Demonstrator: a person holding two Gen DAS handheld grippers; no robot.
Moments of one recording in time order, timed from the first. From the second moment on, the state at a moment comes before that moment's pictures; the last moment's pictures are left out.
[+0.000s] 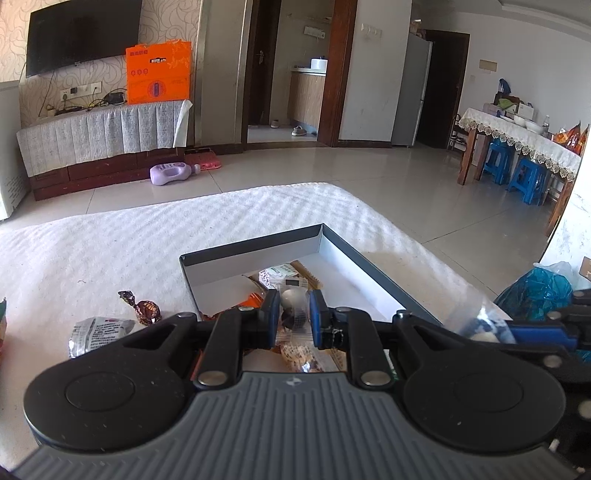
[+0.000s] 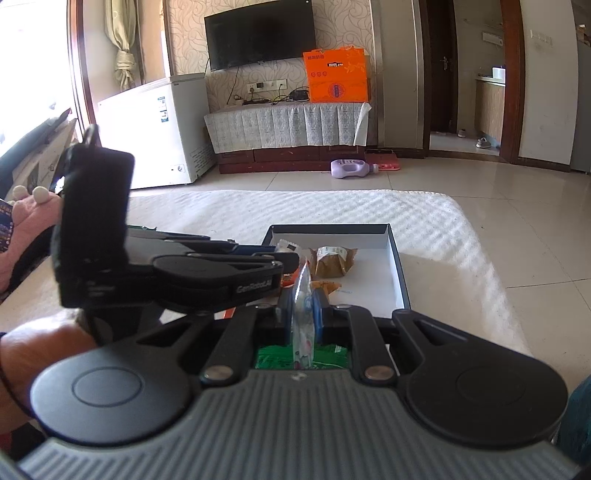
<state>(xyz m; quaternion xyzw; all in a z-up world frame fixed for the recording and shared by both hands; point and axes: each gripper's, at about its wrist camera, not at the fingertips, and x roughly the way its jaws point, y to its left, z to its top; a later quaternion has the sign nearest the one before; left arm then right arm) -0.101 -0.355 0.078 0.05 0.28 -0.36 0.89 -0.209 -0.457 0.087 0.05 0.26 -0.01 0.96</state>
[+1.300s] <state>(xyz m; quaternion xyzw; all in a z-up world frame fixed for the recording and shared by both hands) -0.080 -0.384 0.060 0.07 0.29 -0.37 0.88 -0.203 -0.475 0.082 0.07 0.26 -0.02 0.96</state>
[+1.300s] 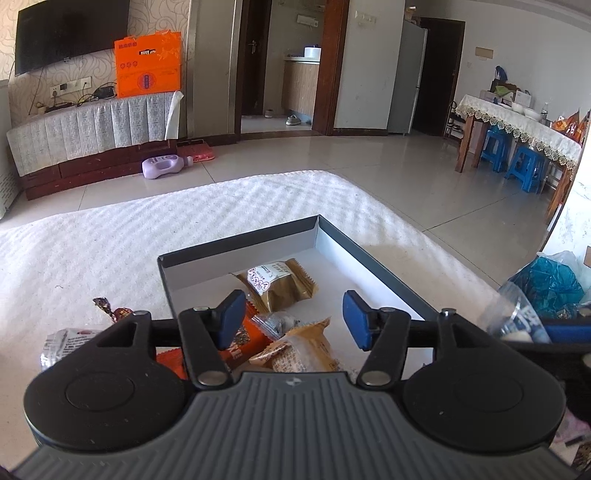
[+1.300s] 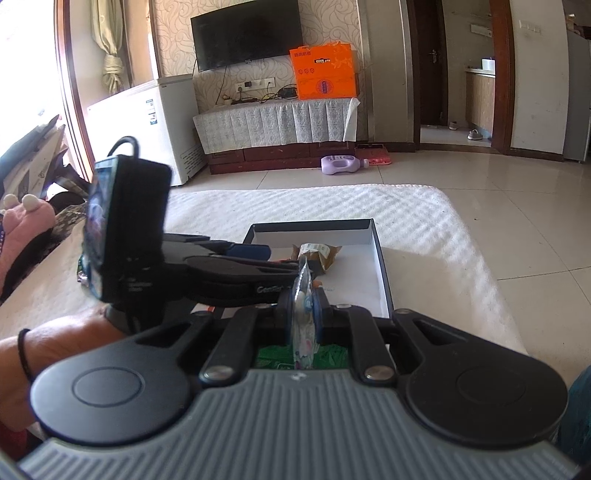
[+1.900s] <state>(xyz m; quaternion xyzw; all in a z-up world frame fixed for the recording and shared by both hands) -0.103 -0.318 0.083 0.08 0.26 -0.36 0.89 -0.179 -0.463 0.074 0.09 0.26 -0.04 0.96</state>
